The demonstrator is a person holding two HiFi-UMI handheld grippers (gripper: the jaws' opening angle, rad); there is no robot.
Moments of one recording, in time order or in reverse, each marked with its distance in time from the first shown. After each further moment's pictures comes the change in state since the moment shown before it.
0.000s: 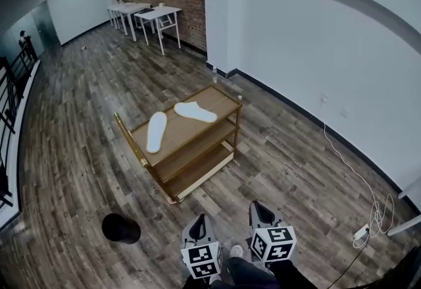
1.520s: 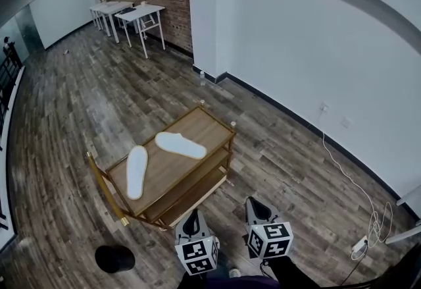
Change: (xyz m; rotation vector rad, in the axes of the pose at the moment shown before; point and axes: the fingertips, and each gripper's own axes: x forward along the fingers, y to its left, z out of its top) left arm 0.241 0.024 0.105 -0.006 0.002 -0.016; right arm 0.210 -0.086 0.111 0.002 0.012 -0.037
